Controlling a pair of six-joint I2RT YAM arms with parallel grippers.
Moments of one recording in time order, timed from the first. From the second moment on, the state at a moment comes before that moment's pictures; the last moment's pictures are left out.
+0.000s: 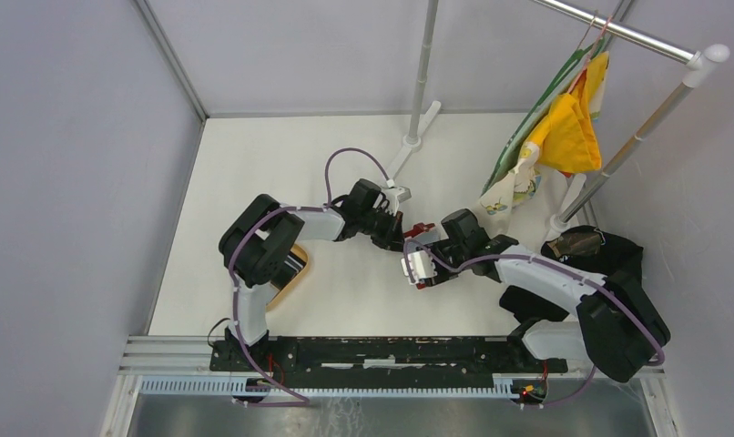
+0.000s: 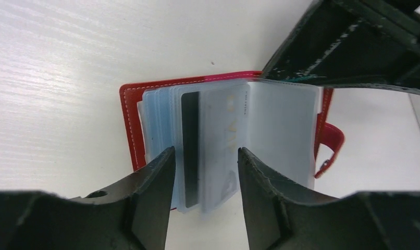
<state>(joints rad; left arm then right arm) -0.68 1.99 1.06 0.13 0.63 -0.26 0.62 1.29 0.61 -0.33 -0.39 -1.23</state>
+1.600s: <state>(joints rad) -0.66 1.87 0.94 0.15 0.51 -0.31 0.62 1.32 0.60 -0.11 -0.22 -1.02</state>
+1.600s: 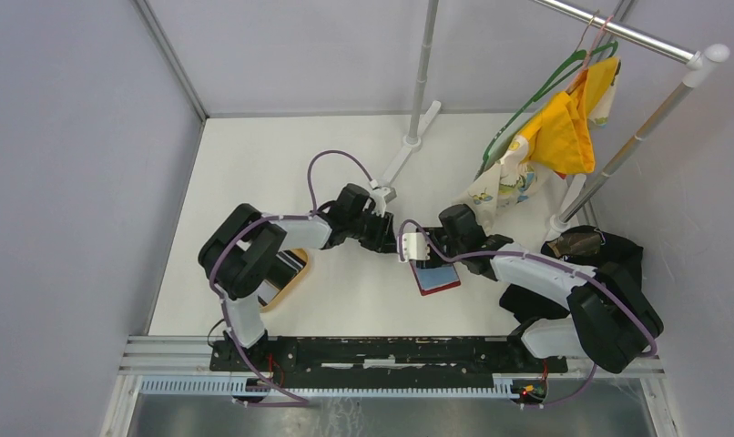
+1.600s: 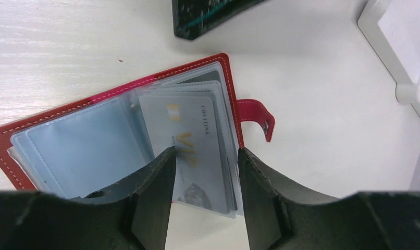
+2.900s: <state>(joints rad) -0.63 1.05 0.53 0.15 0.12 -0.48 0.47 1.38 0.67 -0.58 -0.25 -1.50</state>
